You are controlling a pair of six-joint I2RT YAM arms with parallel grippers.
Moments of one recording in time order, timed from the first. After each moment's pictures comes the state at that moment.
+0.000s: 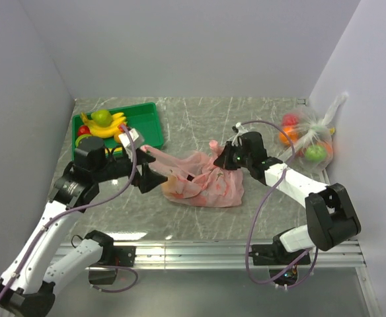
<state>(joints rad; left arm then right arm) -0.40 0.84 0.98 -0.46 0.70 -0.04 0.41 1.41 0.77 0.03 -0.33 0.50</state>
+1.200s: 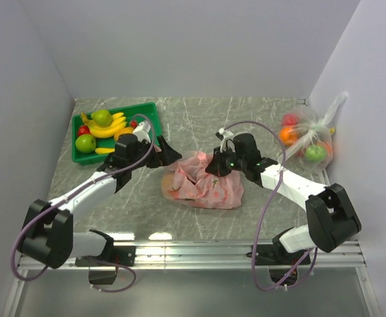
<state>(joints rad) -0.40 1.26 0.71 0.14 0.37 -0.66 0.49 1.40 0.79 0.00 -0.47 0.25</state>
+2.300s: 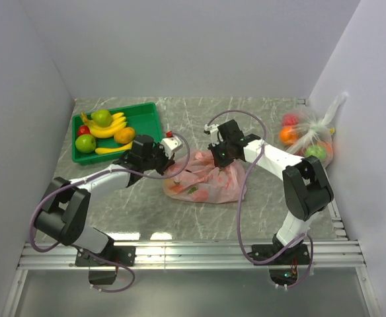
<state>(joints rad) -0.47 1.48 0.76 0.17 0.35 0.24 0.49 1.72 1.16 -0.45 -0.18 -0.08</state>
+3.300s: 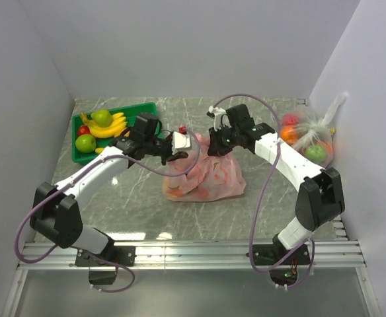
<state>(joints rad) -0.50 1.43 1.13 -0.35 0.70 0.71 0.46 1.59 1.30 -0.56 -0.41 -0.01</state>
